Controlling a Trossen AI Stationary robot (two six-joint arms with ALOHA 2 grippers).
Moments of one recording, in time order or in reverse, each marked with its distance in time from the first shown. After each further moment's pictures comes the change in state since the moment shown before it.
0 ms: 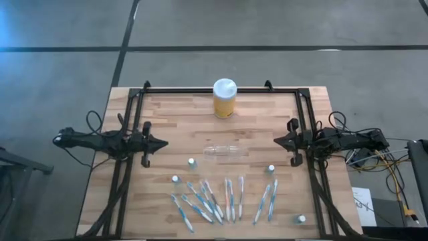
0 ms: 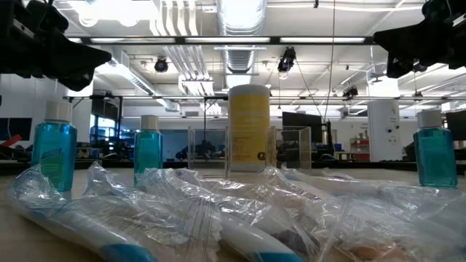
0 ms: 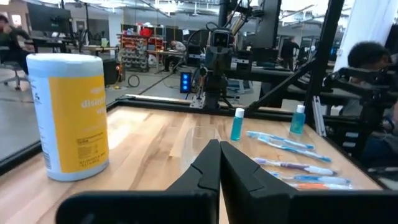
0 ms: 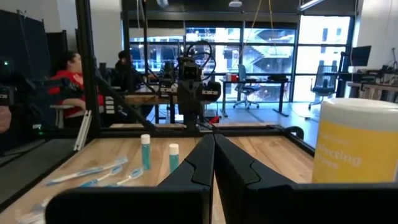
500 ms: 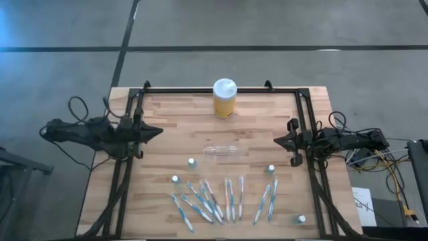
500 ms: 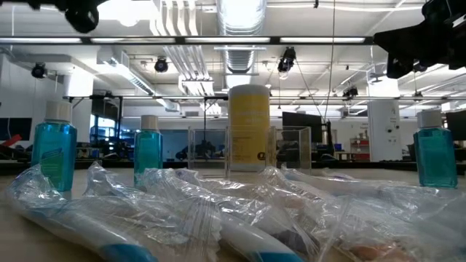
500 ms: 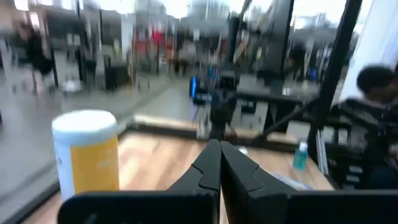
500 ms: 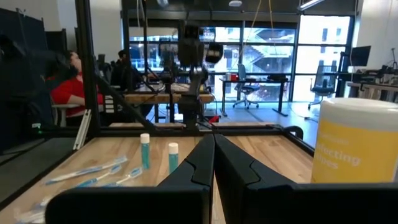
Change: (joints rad) left arm 0.000 0.399 0.502 -0.141 -0.048 -0.016; right arm 0.000 0.000 0.000 -0.010 0.001 -0.001
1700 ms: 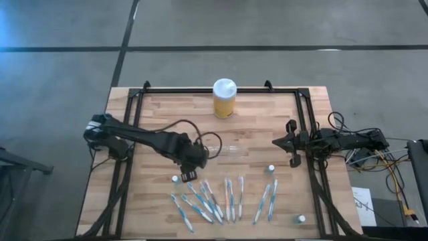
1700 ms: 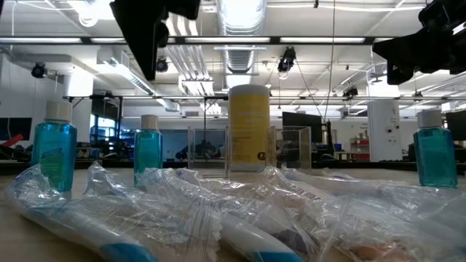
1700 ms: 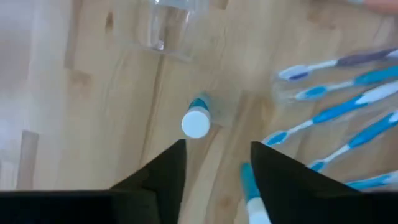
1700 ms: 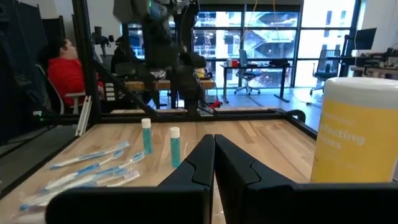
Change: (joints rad) left arm -0.042 1.220 0.983 -1.086 0.186 -0.387; right arm 0.000 0.000 -0.005 -0.054 0.000 0.027
